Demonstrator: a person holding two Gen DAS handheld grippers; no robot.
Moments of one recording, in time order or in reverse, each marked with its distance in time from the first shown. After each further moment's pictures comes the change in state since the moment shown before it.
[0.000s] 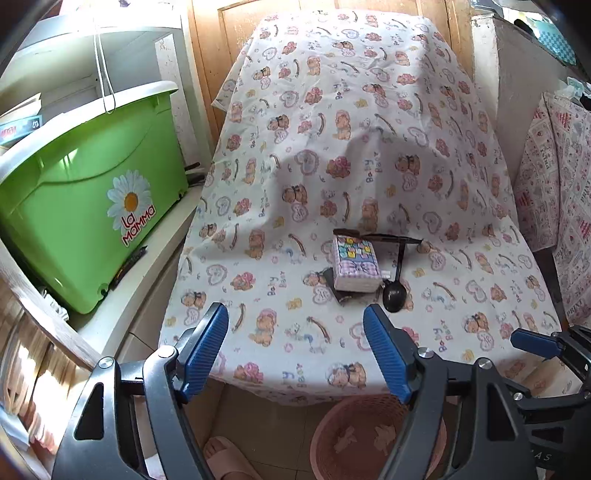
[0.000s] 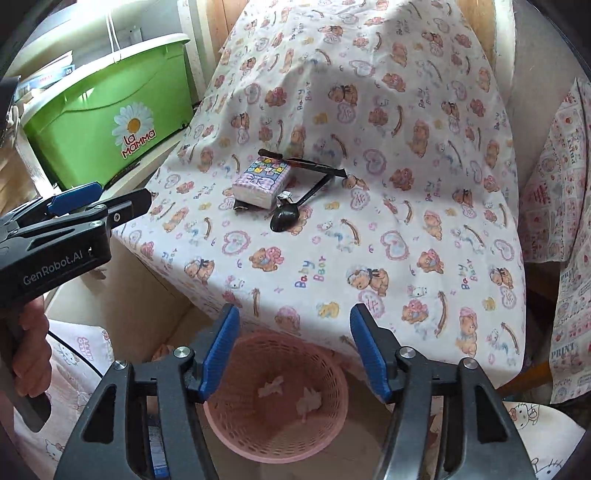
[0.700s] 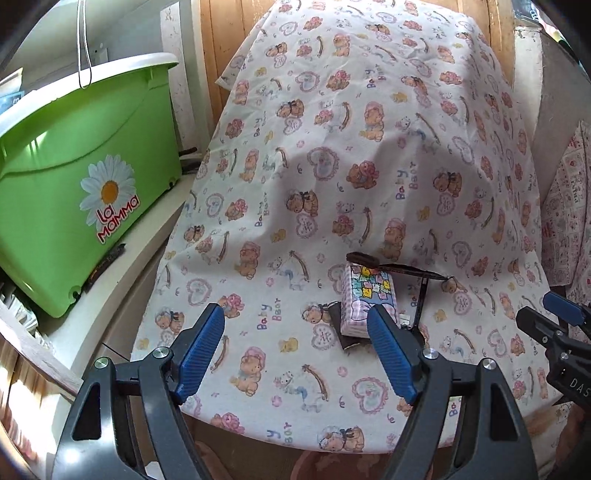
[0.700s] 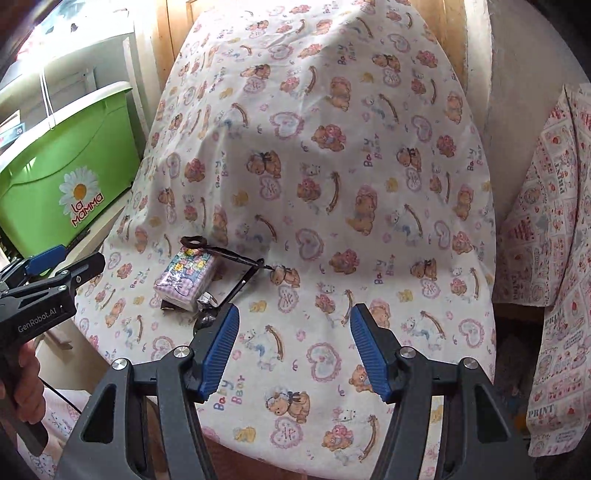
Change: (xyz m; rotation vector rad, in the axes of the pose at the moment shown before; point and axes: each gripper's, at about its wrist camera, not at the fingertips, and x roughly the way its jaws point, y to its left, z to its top) left arm 0.067 0.002 0.029 -0.113 0.054 -0.003; right arm 0.031 -0.059 0.071 0.068 -0.133 -0.107
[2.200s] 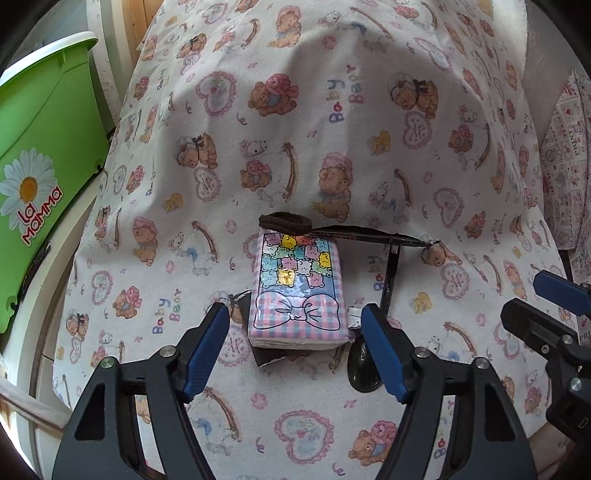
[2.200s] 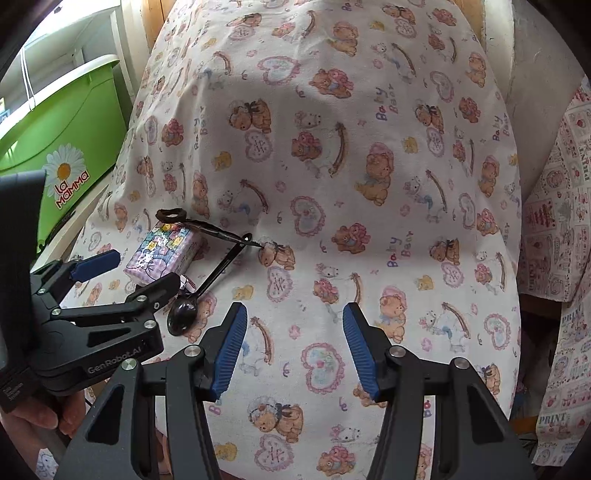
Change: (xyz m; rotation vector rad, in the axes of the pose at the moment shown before) left arm 0.081 -0.066 -0.009 0.097 0.130 -0.074; right arm 0.045 -0.006 0.002 -0.018 0.093 0.017
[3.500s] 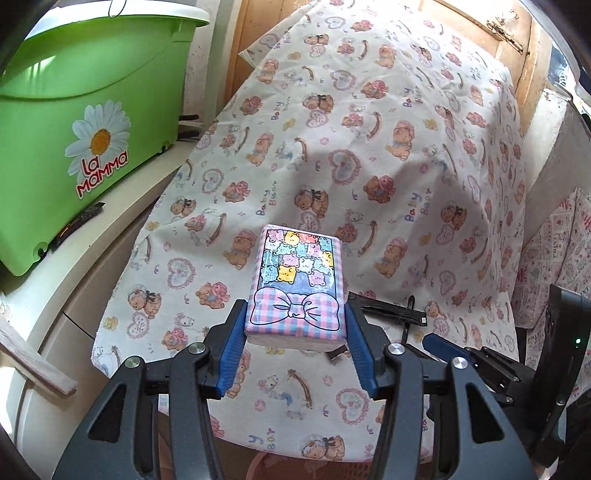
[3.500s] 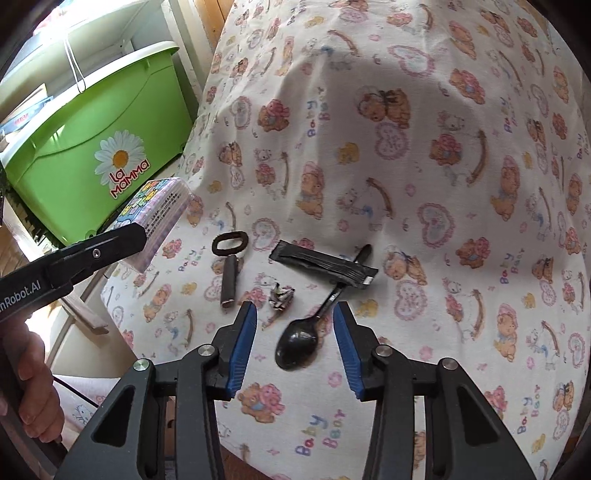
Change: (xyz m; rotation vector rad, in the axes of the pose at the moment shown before) left arm -0.074 0.099 -0.004 -0.282 -0.112 -0.096; right arm 0.029 0.072 0.005 -0.043 0.010 0.230
